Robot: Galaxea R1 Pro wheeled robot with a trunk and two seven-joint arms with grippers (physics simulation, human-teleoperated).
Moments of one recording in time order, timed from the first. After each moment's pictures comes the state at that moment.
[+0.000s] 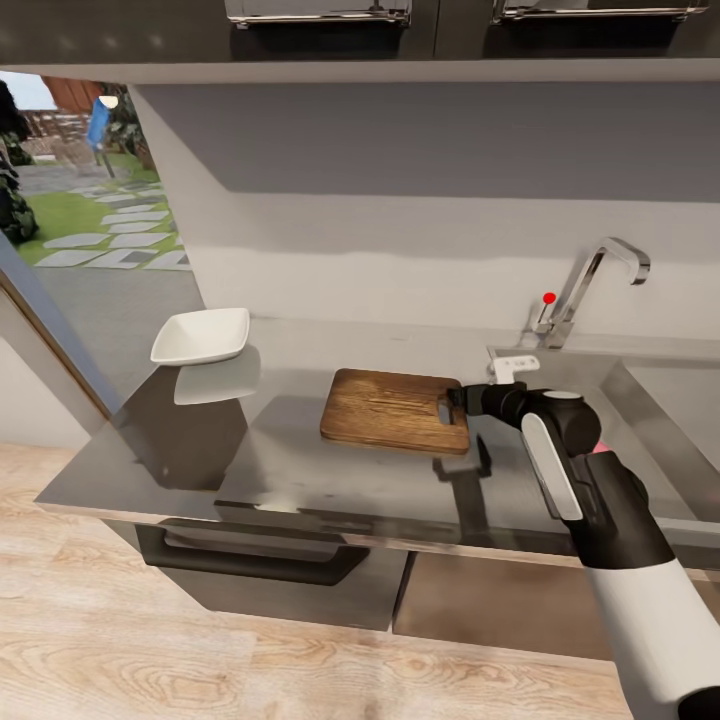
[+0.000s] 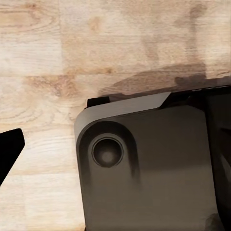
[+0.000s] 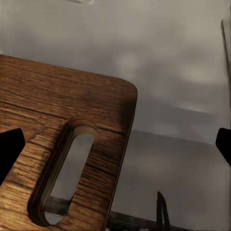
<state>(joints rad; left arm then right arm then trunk) -0.01 0.02 -0.11 -0.27 -0.01 -0.35 -0.01 -0.81 -0.15 0.18 -1.54 -0.30 0.98 -0.11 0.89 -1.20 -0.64</state>
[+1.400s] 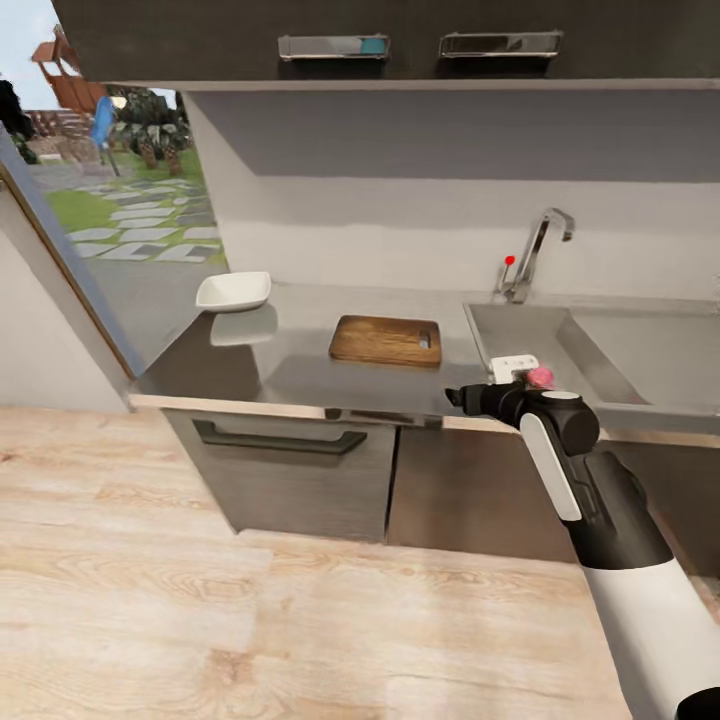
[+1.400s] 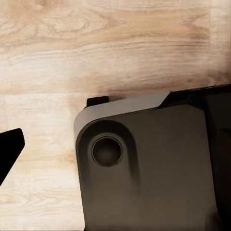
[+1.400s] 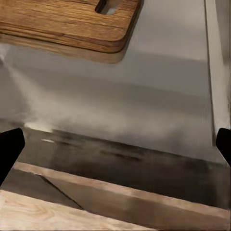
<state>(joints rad) -0.01 0.02 -0.11 -0.26 -0.01 -0.35 -0.01 -0.81 -0.14 0.19 -1.54 -0.29 0.98 -0.11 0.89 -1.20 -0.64</state>
